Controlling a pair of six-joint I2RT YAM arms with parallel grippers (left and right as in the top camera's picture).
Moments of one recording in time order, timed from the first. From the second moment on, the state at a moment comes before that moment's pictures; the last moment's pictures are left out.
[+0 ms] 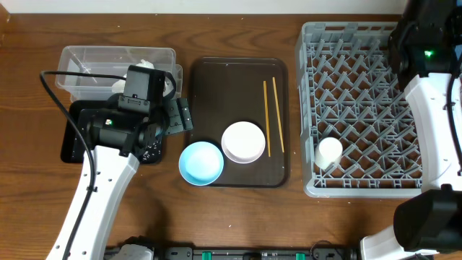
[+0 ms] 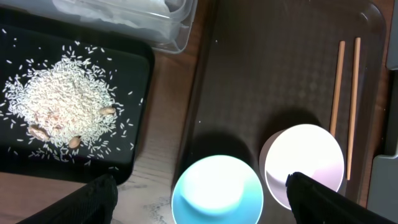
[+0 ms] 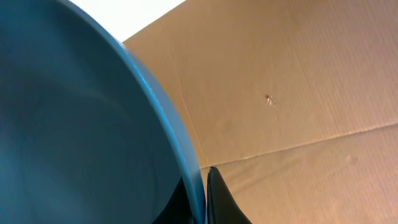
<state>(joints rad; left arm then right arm) -0.22 1.30 1.26 -1.02 -0.03 -0.43 -0.04 1.72 1.66 -0.36 1.01 -0.67</state>
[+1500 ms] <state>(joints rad) -0.22 1.30 1.26 -1.02 -0.03 -0.43 -0.02 1.91 1.66 -0.41 0.96 -0.79</state>
